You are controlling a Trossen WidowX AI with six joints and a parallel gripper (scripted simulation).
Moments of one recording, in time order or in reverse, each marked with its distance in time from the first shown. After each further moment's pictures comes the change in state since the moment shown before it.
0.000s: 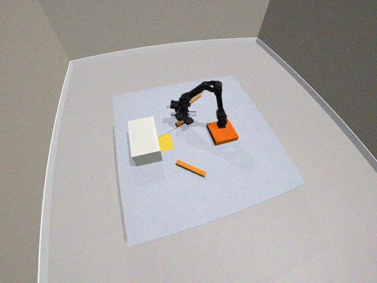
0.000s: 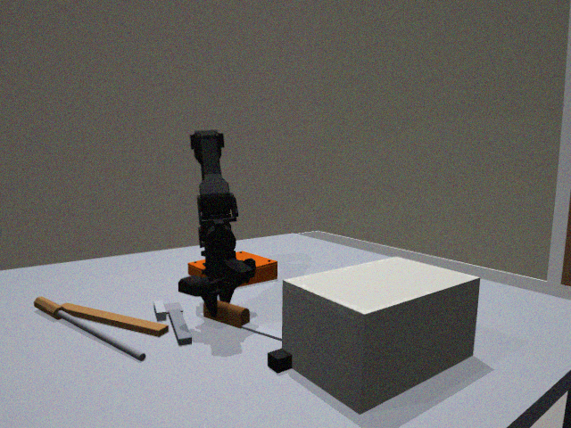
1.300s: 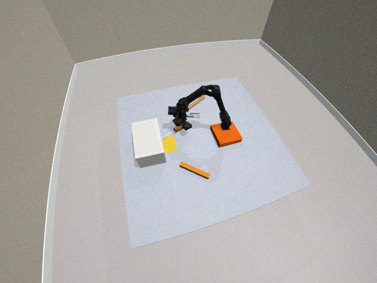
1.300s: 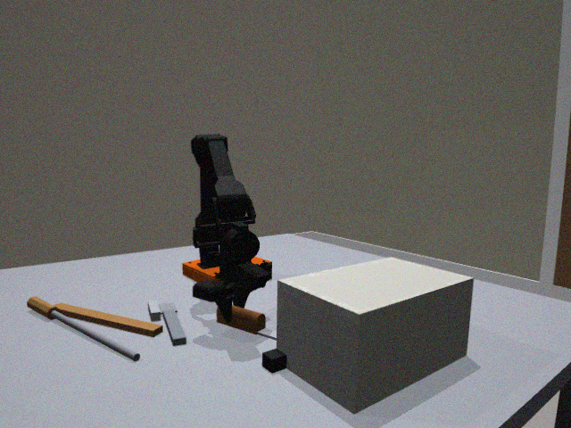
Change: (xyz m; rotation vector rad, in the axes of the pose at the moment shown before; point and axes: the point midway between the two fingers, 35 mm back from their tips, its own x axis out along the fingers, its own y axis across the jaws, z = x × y) arm -0.001 0.004 0.055 0.000 -0.004 0.001
